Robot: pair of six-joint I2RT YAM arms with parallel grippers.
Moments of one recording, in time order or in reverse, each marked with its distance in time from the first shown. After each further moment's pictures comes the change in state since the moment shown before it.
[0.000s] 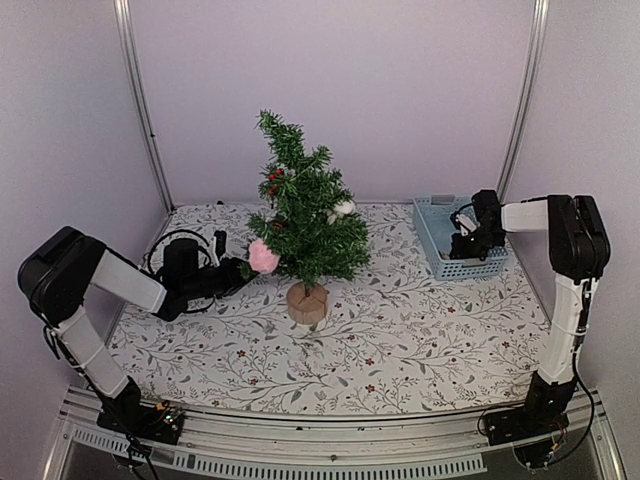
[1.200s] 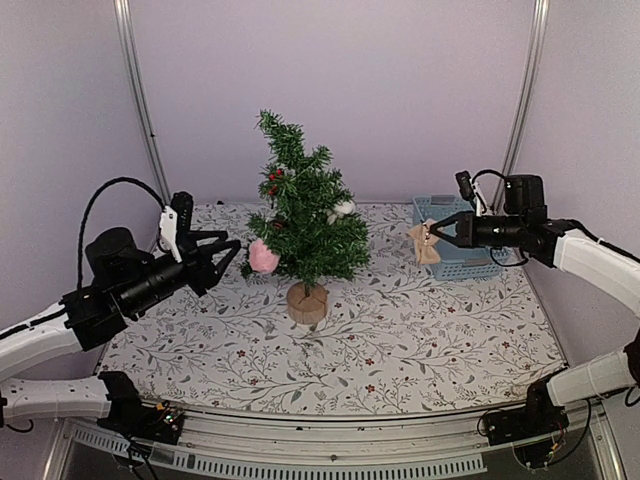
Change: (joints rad) left arm -0.346 -0.923 0.019 -0.600 -0.420 0.614; right arm 0.191 -0.809 -0.453 0.267 -0.397 0.272
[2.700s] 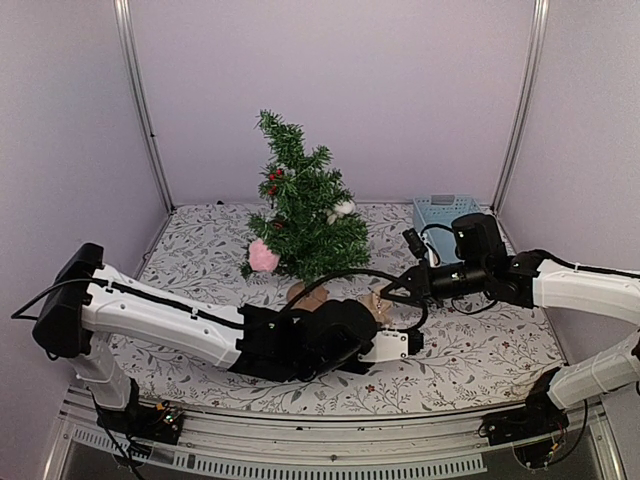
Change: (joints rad) left arm -0.709 1.015 0.666 -0.237 -0.595 0.828; right arm 0.446 -0.010 -0.173 0.074 0.062 0.486
